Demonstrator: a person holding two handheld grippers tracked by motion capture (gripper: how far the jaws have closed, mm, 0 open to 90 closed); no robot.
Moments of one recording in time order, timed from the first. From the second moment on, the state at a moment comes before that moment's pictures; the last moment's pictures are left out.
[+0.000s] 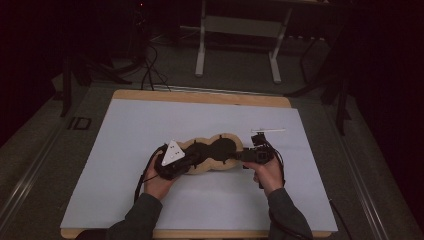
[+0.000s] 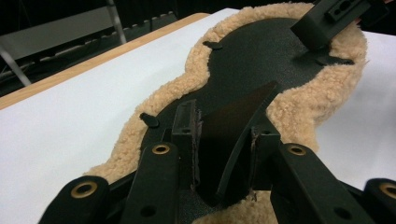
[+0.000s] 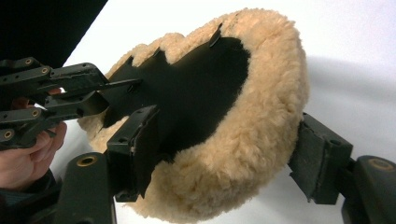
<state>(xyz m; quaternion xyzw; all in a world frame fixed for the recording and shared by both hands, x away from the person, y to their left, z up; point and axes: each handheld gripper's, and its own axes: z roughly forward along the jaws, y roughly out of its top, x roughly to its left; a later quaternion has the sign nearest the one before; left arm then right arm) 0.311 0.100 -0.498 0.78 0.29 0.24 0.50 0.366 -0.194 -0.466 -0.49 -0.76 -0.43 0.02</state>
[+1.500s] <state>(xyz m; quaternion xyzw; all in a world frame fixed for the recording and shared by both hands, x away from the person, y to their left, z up) 0.286 0.151 -0.497 0.80 0.31 0.07 0.51 0.347 -0.189 -0.436 -0.44 -0.76 -0.47 0.01</state>
